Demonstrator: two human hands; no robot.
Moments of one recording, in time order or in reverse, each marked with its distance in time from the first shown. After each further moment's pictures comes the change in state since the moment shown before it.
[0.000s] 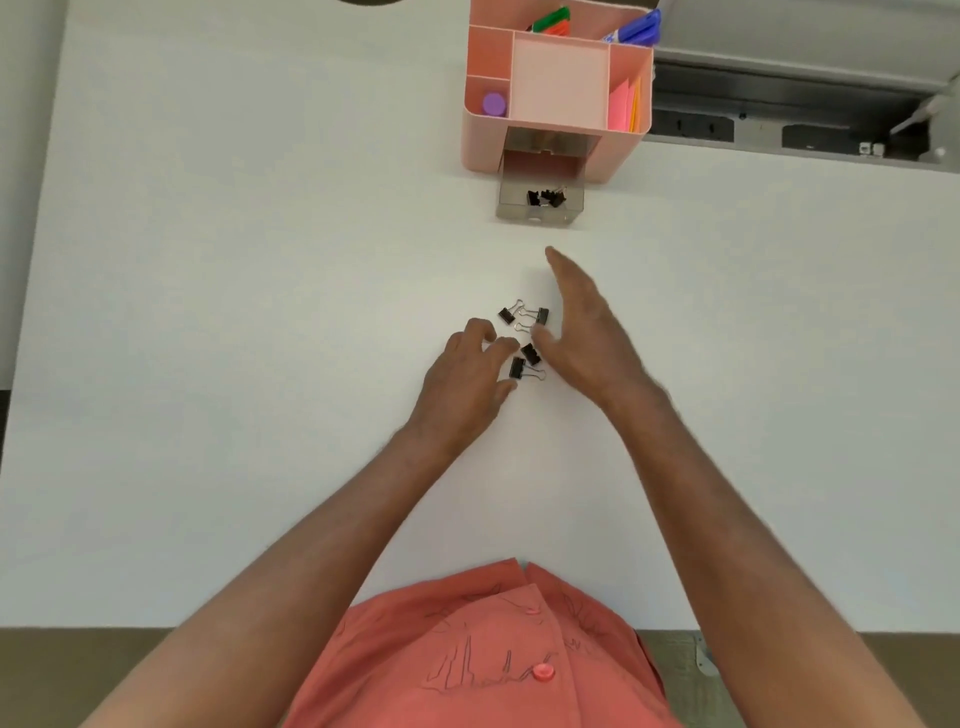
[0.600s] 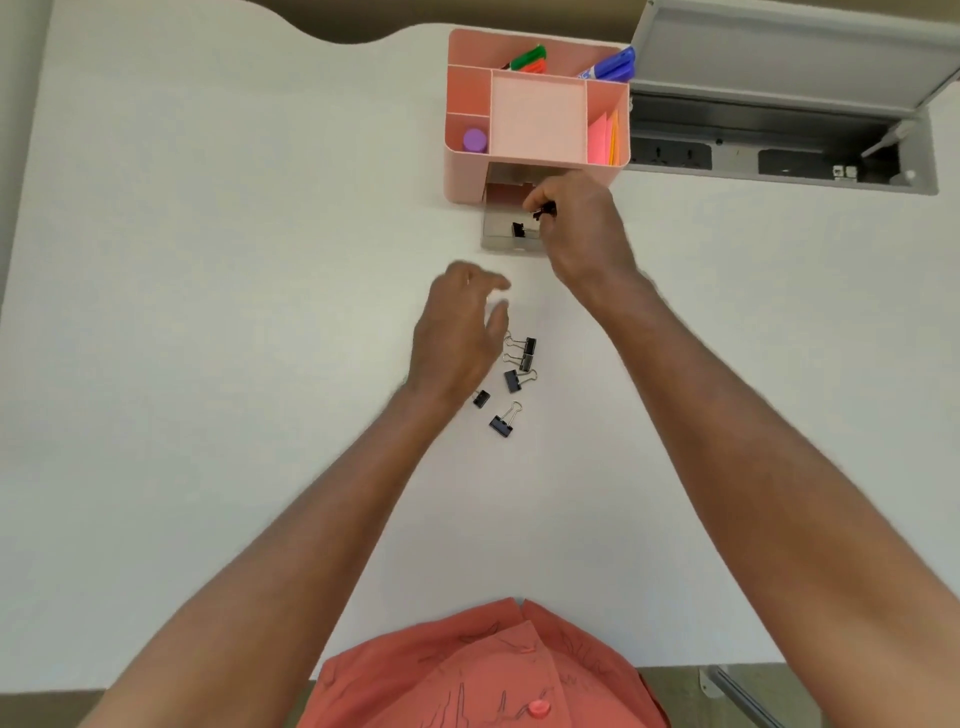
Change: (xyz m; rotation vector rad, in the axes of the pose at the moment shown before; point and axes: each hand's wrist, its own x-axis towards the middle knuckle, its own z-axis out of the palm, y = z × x) left_hand 0.070 0.016 -0.043 -0.253 0.297 -0.032; right_hand 0.114 -0.041 -0.059 -0.152 0.277 -0.068
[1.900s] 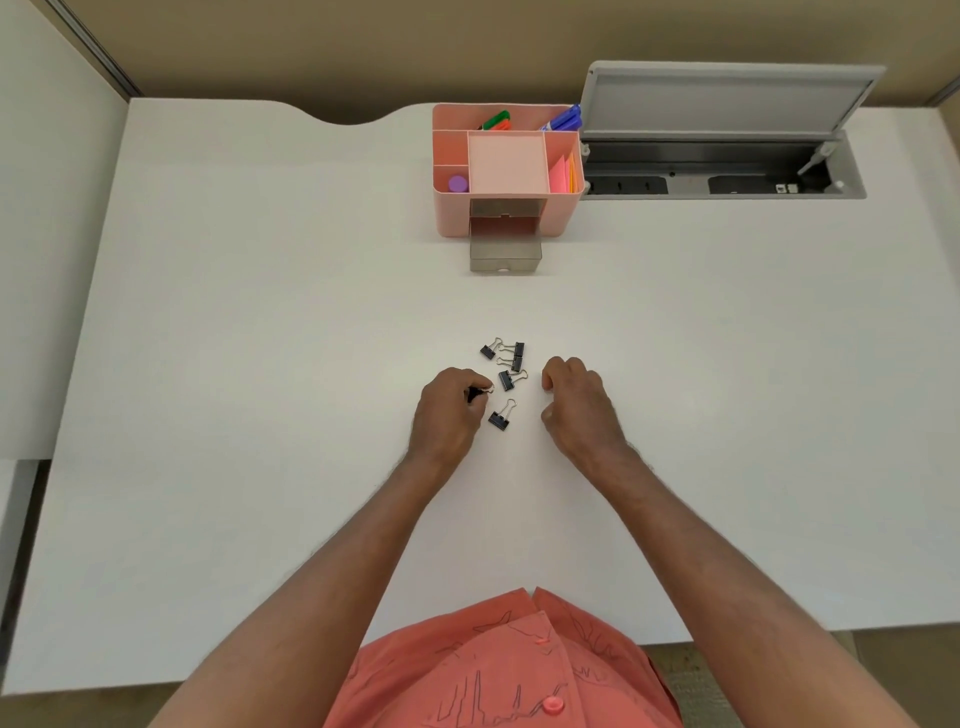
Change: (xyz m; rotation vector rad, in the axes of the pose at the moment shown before) left_hand -0.083 -0.024 0.014 -0.153 -0.137 -0.275; right_hand -0.190 0.029 0.028 -0.059 -0.253 0.206
